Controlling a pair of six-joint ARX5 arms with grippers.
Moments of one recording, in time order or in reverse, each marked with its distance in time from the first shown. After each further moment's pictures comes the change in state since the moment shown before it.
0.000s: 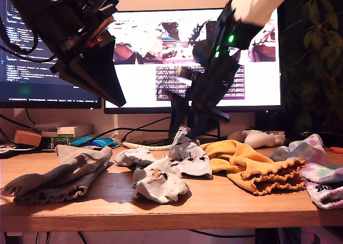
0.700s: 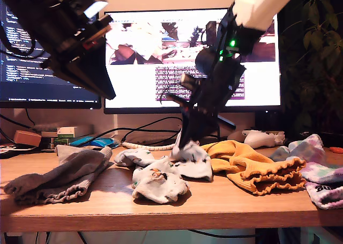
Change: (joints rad) left arm 0.121 0.000 0.000 0.119 -0.005 -0.056; right arm -0.001 -0.039 0.000 -0.131 -0.076 0.000
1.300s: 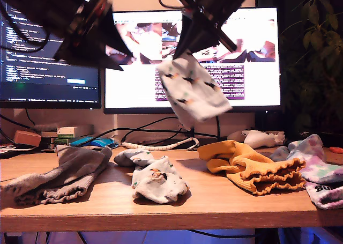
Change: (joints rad) left arm 0.059 0.000 0.000 0.252 0.290 -0.161; right arm 0.042 -0.319 0.008 -0.140 -0.109 -0.038
